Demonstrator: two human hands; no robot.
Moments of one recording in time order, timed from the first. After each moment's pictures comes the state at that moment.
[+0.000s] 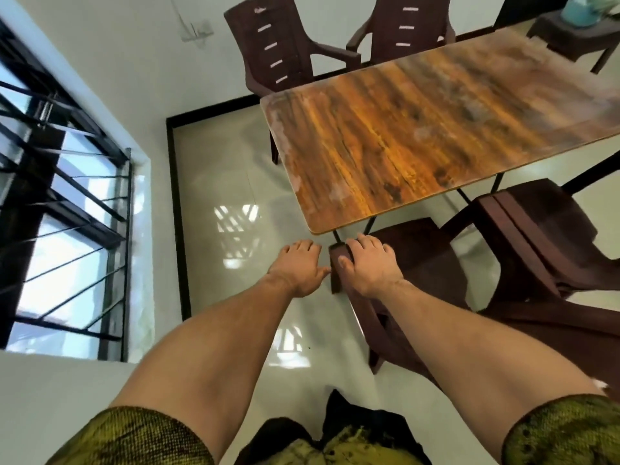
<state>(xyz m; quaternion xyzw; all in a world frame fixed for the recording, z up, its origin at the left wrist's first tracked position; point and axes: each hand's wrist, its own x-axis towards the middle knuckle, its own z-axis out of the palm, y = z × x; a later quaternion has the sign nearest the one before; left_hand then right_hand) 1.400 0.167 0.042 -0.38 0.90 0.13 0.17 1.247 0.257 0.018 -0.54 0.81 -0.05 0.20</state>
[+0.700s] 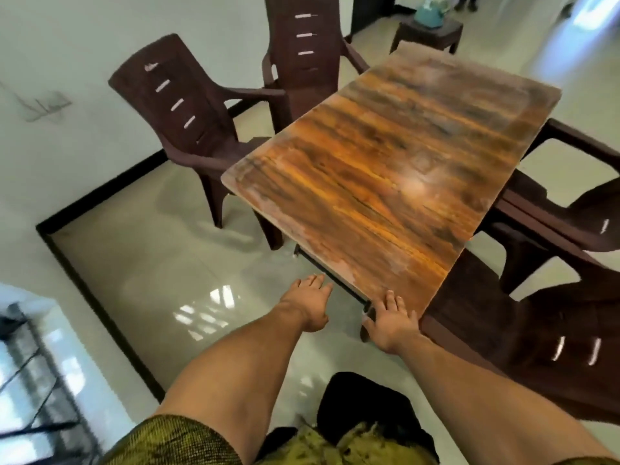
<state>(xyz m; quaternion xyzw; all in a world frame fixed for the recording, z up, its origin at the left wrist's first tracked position) 1.400 -0.224 -0.013 -0.05 0.95 0.07 0.30 1.335 -0.025 -0.033 -0.19 0.91 -0.01 0.38</state>
